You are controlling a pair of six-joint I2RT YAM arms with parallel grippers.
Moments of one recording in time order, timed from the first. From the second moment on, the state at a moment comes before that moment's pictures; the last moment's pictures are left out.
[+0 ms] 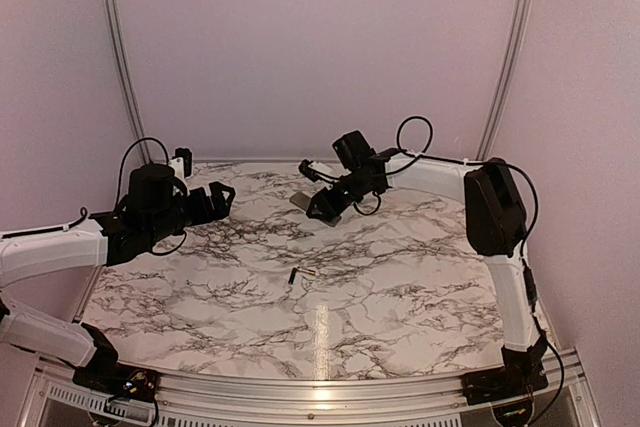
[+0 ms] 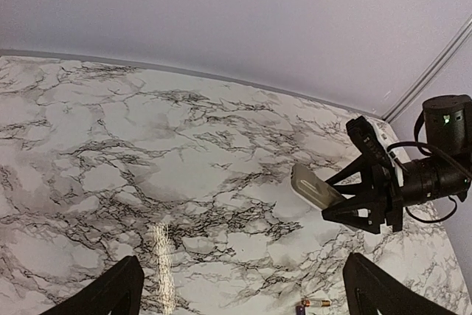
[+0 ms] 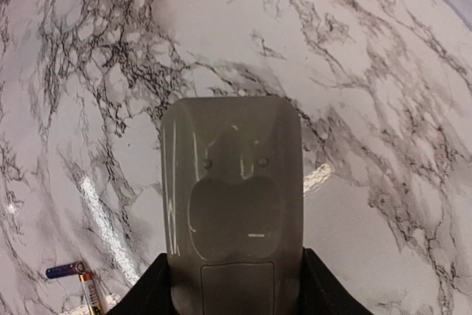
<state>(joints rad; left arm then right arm) -0.60 1.22 0.70 0.15 -0.19 -0.53 0.64 2.32 1.91 -0.54 -0.35 -0.23</state>
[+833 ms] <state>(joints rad) -0.83 1.56 0.85 0.47 -0.11 -0.59 0.68 1.95 1.48 0.00 -0.32 0.61</state>
